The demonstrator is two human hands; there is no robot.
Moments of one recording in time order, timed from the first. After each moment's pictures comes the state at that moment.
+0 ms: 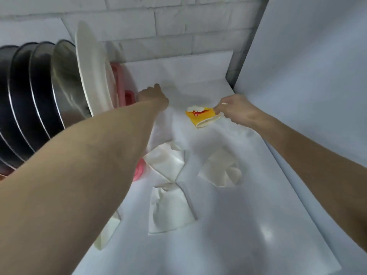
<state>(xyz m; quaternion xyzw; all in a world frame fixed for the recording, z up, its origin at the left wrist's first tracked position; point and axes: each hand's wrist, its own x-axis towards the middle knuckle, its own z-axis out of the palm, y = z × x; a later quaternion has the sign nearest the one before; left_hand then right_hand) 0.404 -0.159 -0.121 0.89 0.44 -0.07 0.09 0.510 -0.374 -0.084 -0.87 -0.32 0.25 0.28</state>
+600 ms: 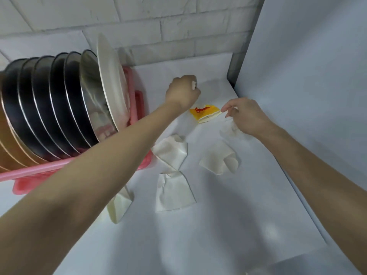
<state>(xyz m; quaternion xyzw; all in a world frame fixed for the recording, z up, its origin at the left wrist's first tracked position) 0.396 -0.242 -0.064 0.91 0.31 0.13 0.25 0.476 -0.421 -0.068 -0.87 -0.35 0.16 0.30</state>
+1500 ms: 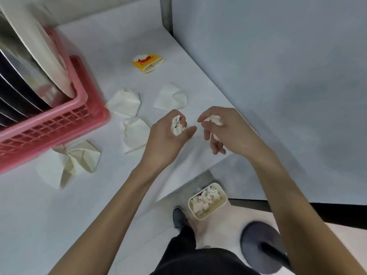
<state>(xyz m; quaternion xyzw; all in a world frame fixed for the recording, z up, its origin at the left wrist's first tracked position) 0.203 -0.467 -0.079 0.81 0.19 0.09 0.55 0.299 -0.615 -0.058 -0.79 -0.20 0.30 0.50</state>
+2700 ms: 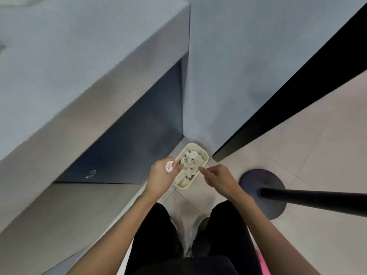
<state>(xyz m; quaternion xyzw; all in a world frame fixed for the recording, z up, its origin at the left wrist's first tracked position) 0.091 -0.621 -0.438 0.82 0.18 -0.14 0.52 0.110 -0.822 -0.443 -0.83 0.06 0.31 0.46</state>
